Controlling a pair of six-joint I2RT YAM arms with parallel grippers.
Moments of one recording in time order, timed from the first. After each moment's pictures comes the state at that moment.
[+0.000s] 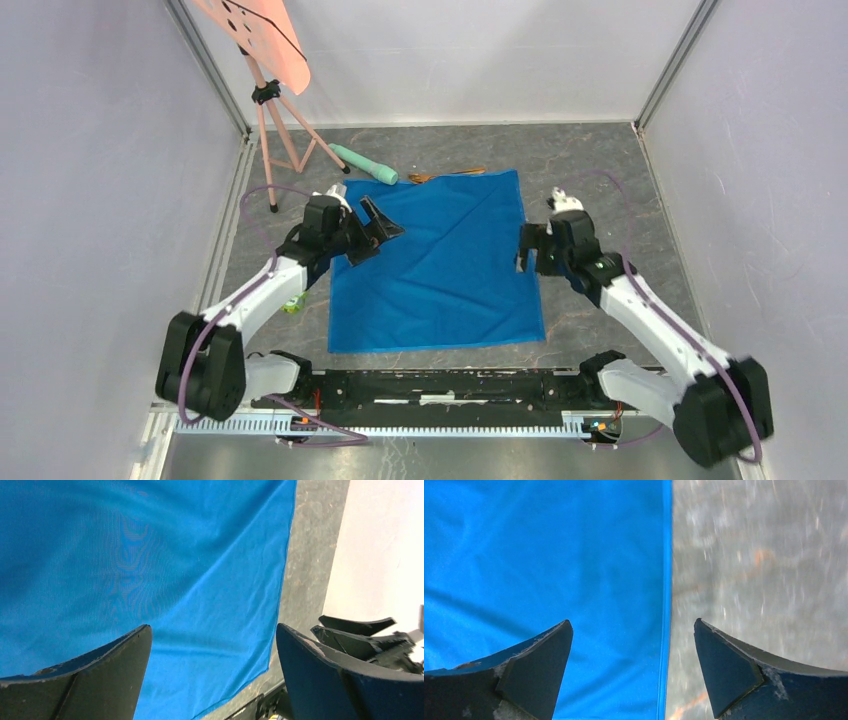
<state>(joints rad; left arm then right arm) -0.32 1.29 0.73 -0.08 0.28 -0.88 0.40 1.14 0.74 -0.40 0.11 0.32</state>
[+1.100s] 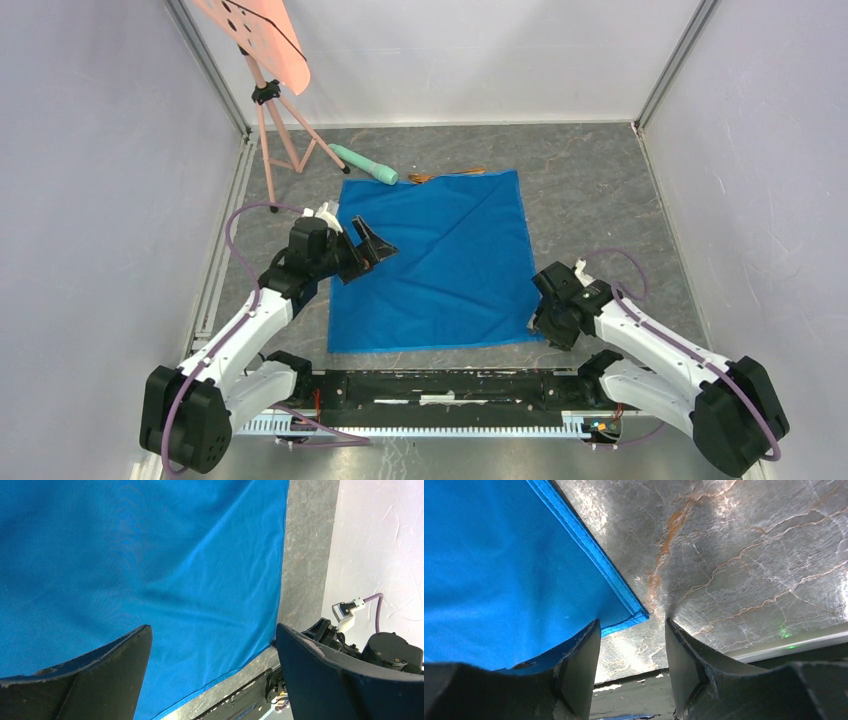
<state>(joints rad) -0.32 0.99 0.56 -0.17 0.32 -0.84 0.58 0.96 0.46 -0.85 0.14 1.12</state>
